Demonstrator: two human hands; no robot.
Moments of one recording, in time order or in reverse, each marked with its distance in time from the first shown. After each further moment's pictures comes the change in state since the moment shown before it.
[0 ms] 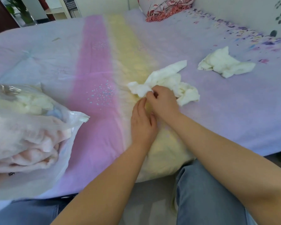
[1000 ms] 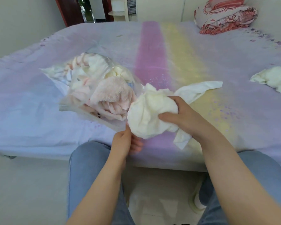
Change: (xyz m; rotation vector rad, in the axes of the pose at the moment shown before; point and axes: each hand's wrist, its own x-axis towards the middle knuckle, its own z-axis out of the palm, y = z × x) left_hand -0.129 -0.043 -0.247 -0.533 0.028 -0.932; right_hand -0.149 -0.164 -0.016 0.455 -0.658 0.127
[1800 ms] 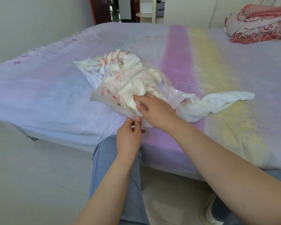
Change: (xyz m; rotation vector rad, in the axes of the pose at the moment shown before) left_hand 0.001 0.001 -0.051 0.210 0.332 0.415; right_hand 0.077 -0.031 0.130 -0.674 -0.108 -0.407
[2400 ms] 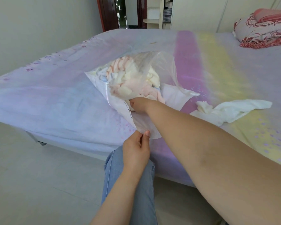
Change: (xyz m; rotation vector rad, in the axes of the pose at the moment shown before) left_hand -0.001 -0.012 -0.015 -0.023 0.047 0.109; right_hand 0.127 -0.021 0.041 -0.188 -0.464 0.174
